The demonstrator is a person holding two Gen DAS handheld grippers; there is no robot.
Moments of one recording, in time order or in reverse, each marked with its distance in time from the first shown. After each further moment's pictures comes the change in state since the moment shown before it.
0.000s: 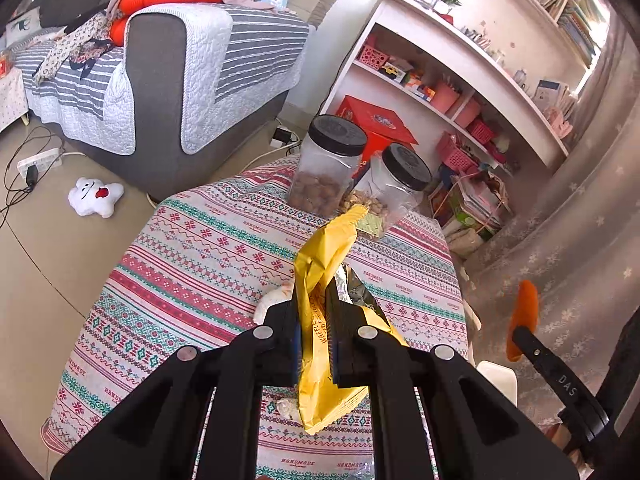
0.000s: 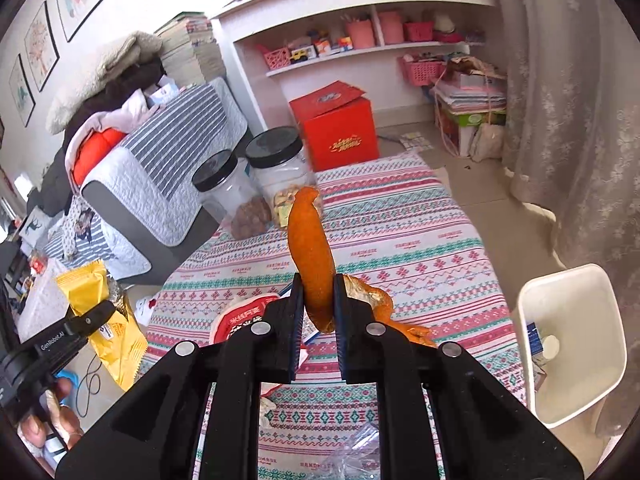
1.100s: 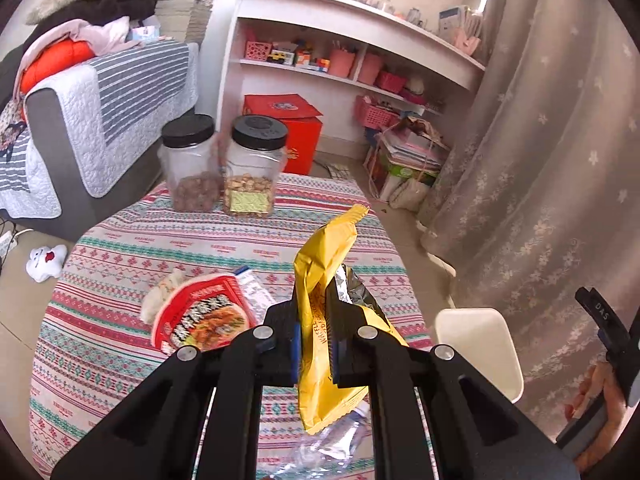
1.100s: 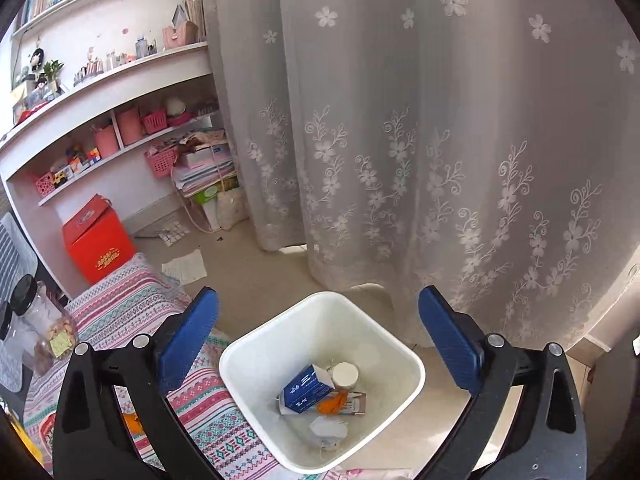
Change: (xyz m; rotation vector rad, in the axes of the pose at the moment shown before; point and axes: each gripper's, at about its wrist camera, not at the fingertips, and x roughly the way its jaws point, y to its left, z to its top) left arm 0.014 -0.150 -0.070 0.319 0.000 -0.119; right arm -0.103 -0.216 -0.024 0.362 -0.285 -0.718
